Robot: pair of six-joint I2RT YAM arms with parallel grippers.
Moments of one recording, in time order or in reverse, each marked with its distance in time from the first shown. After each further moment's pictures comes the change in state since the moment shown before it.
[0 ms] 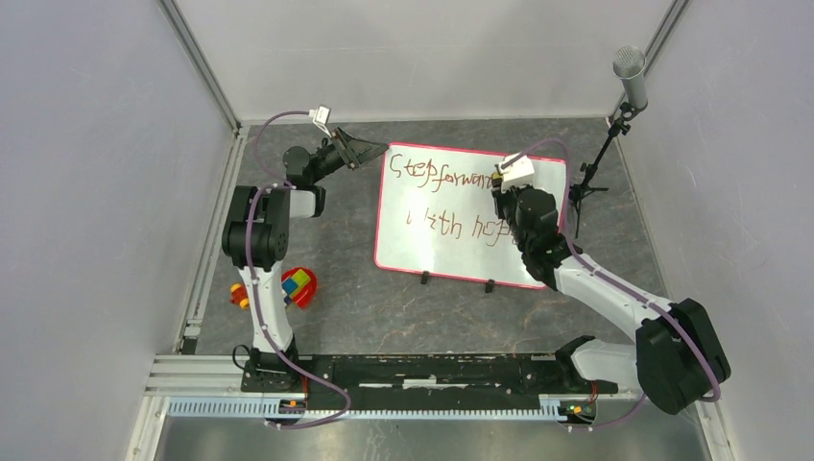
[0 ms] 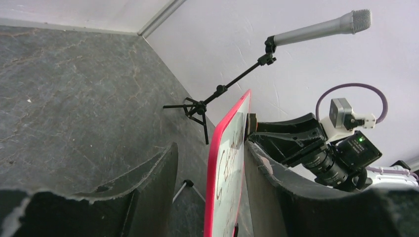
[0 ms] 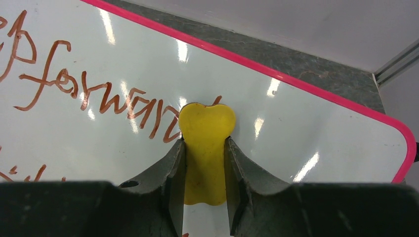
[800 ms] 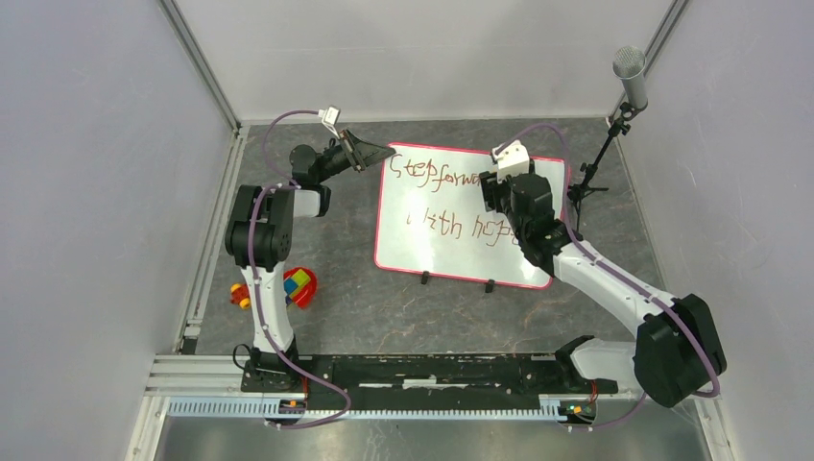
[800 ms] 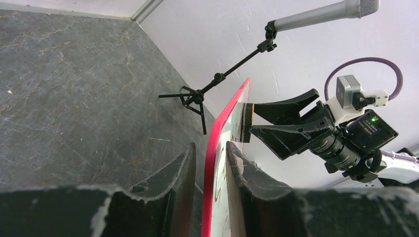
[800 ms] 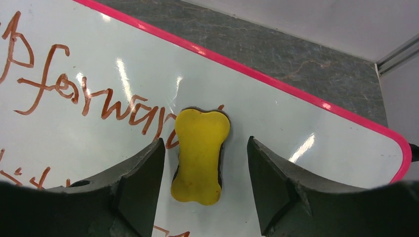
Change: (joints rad) left arm -0.030 0.010 0.013 -0.040 0.031 0.028; right arm 0.000 0.041 0.153 -0.212 0.003 0.024
